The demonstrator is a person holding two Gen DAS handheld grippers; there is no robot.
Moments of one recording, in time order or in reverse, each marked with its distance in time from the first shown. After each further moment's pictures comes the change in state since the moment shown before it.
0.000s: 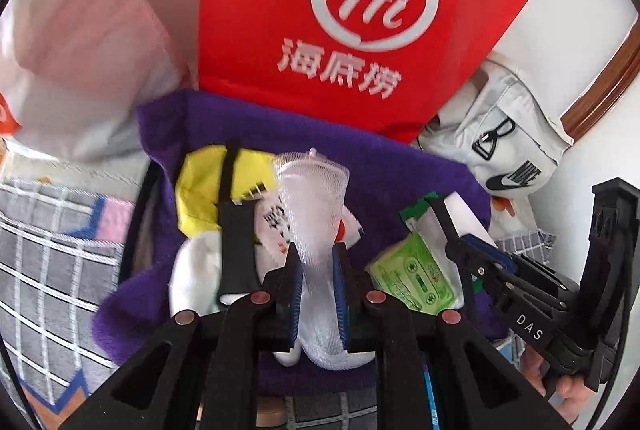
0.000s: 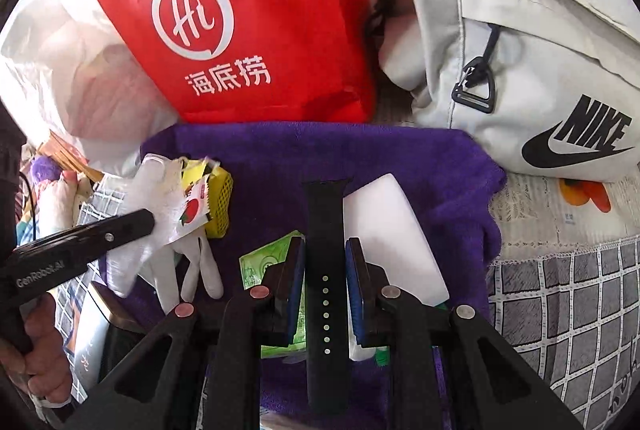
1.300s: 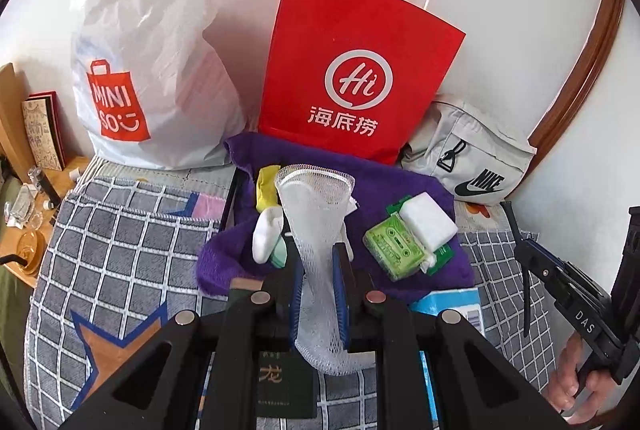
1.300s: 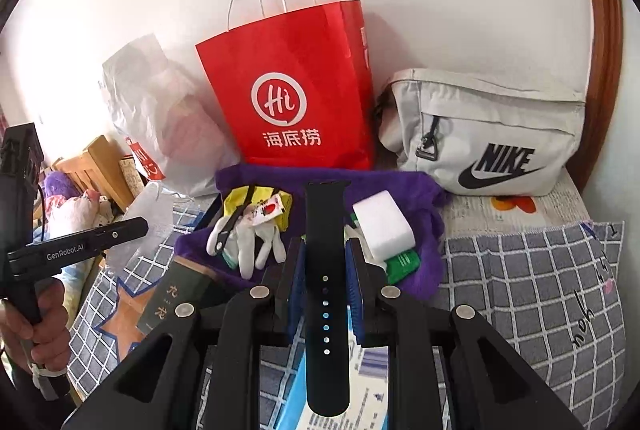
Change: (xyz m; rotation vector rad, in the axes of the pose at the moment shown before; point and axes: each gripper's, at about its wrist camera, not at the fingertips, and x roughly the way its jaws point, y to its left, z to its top) left arm -0.136 0.009 -0.056 0.030 -0.197 0.066; right arm -0.154 0.038 -0.059 -0.030 -0.250 -0.009
